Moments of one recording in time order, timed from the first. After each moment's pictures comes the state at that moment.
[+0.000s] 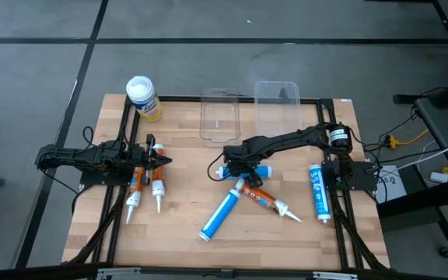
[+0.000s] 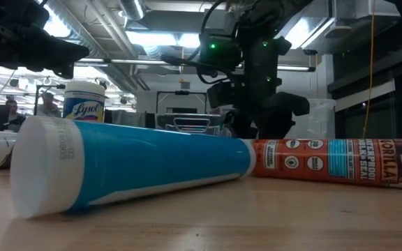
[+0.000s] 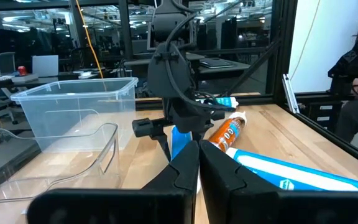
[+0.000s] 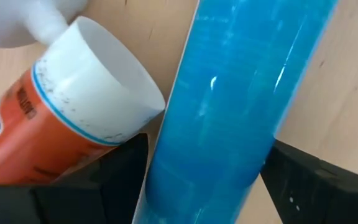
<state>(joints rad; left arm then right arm) -0.04 0.00 0.01 0.03 -0.05 0.04 -0.04 2.01 1.37 -0.79 -0.07 -0.37</state>
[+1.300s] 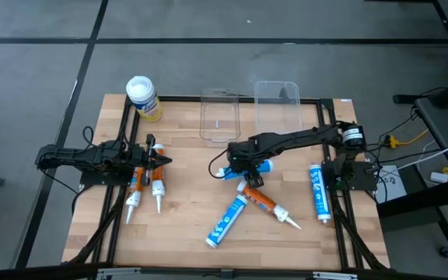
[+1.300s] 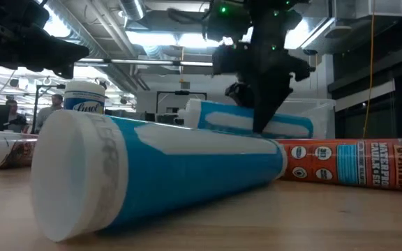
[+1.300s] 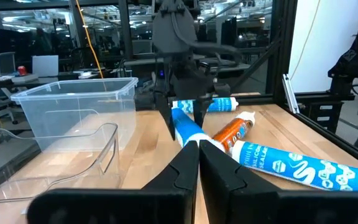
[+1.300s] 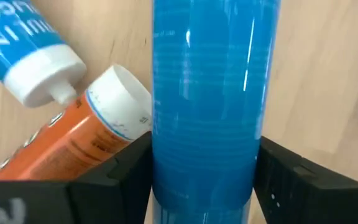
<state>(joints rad) -0.04 0.00 0.01 0.03 -0.05 0.04 -0.01 1.87 1.37 -0.82 -0.07 -0.26</state>
